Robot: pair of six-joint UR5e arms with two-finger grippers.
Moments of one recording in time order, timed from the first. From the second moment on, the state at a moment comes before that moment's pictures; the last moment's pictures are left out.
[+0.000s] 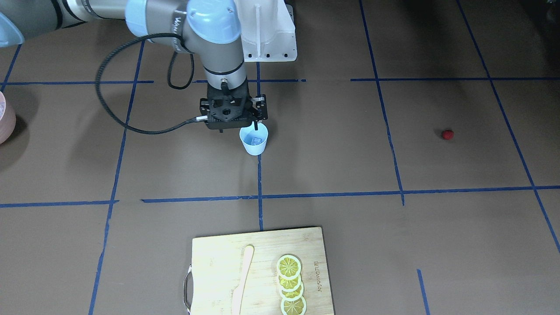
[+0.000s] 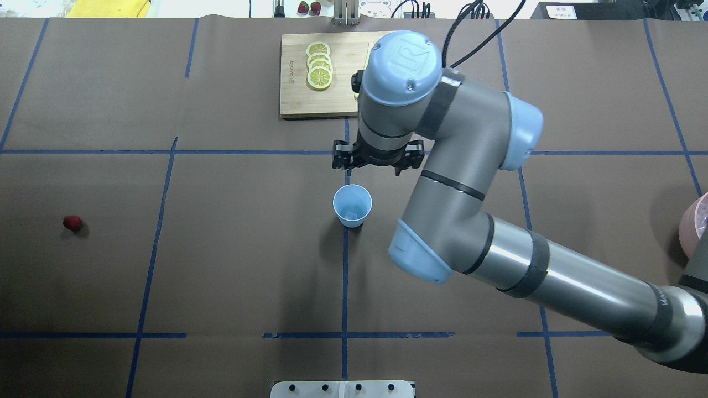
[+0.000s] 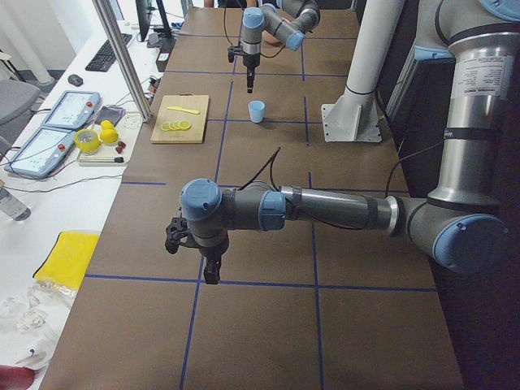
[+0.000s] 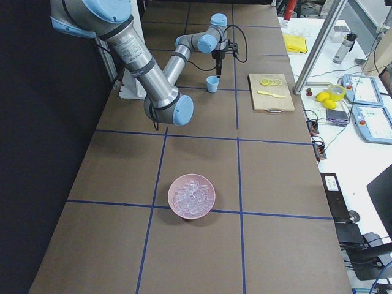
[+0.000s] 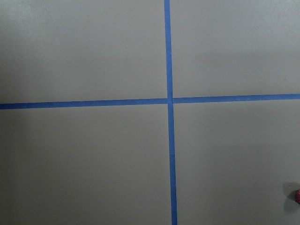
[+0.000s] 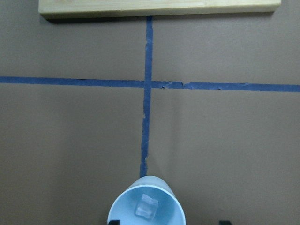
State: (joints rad) left arm -1.61 -1.61 -1.65 -1.46 -2.37 0.07; right arm 0.62 -0.77 1.70 -1.74 1.93 1.13
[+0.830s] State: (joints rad) left arm -1.61 -1.61 -1.65 -1.47 -2.37 0.05; right arm 0.85 -1.09 1.95 -1.77 2.06 0.79
